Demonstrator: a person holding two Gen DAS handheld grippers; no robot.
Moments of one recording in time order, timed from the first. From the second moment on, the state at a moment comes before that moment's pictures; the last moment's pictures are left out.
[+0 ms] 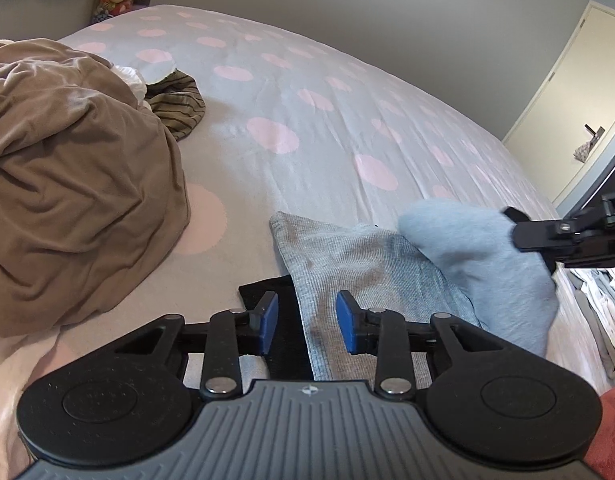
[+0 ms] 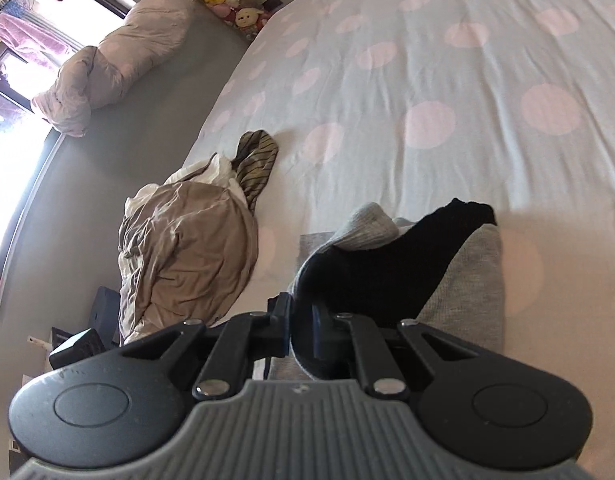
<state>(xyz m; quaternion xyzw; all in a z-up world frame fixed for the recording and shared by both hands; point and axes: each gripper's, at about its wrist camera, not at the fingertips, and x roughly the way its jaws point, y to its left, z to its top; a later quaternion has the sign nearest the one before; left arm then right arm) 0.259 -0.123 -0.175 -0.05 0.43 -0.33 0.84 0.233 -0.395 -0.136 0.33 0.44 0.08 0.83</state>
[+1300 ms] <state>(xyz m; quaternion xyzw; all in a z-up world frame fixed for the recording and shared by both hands) 0.228 -0.117 -0.164 -0.05 0.45 -0.34 0.82 0.173 -0.385 -0.163 0.21 0.41 0.06 0.89</state>
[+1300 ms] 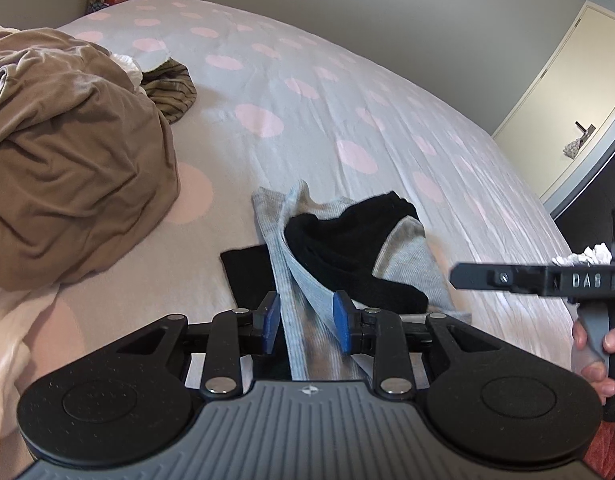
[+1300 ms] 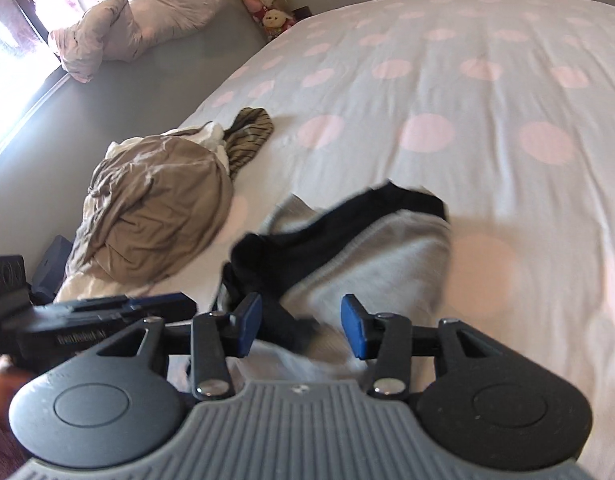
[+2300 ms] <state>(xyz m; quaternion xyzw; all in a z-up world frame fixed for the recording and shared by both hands) 0.220 -0.114 -0.168 -0.07 0.47 -0.33 0.82 0.118 -0.261 -0.205 0.11 0.42 0.25 0.87</state>
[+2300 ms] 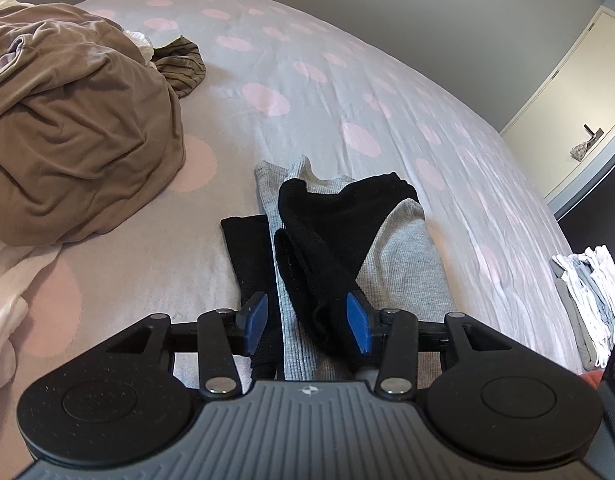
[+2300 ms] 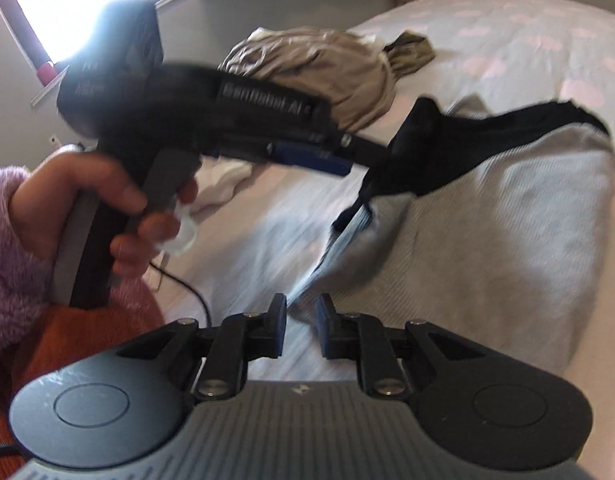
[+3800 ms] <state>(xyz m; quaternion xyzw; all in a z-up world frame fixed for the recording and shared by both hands) 0.186 -0.109 -0.168 -0.10 0.58 -0.31 0.75 0.087 -0.296 -0.211 0.11 0.38 0.17 0.90</state>
